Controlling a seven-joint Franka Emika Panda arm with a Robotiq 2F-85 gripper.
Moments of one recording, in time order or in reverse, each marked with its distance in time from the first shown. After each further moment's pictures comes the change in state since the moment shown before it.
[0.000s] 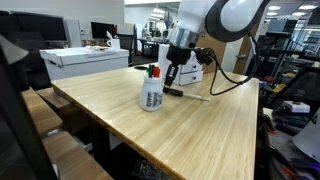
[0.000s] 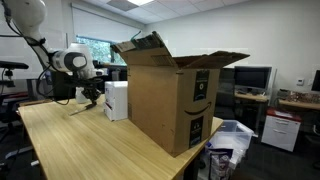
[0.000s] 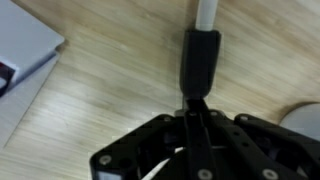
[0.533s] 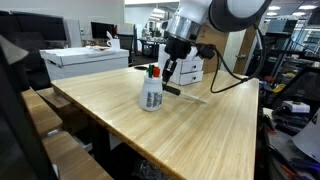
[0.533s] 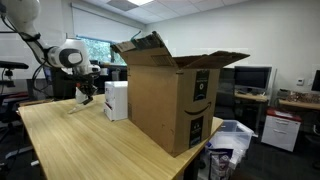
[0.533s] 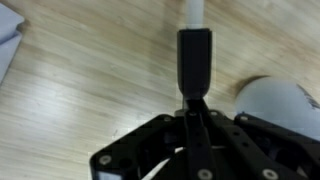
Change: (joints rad) arm 0.002 -0.044 0.058 0.002 0.081 0.001 0.000
